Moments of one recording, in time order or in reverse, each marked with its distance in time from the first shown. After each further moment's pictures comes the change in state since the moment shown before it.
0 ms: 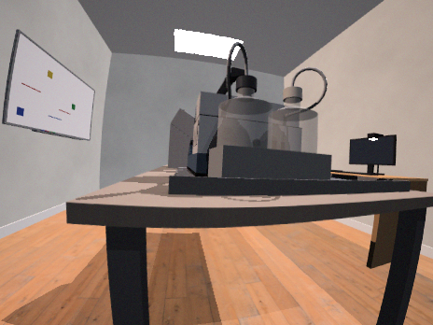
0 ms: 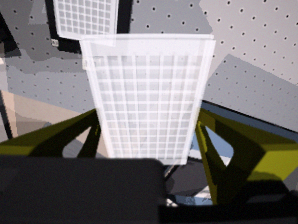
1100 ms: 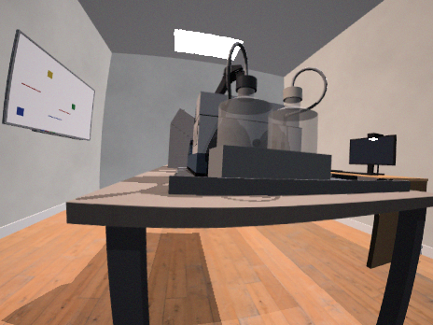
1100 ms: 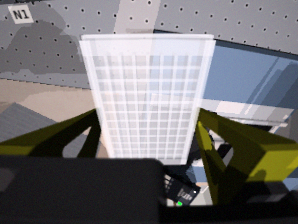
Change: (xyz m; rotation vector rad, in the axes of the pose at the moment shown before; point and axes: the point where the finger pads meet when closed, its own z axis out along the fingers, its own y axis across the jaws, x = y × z) arm 0.118 -0.076 -0.007 0.007 0.021 0.210
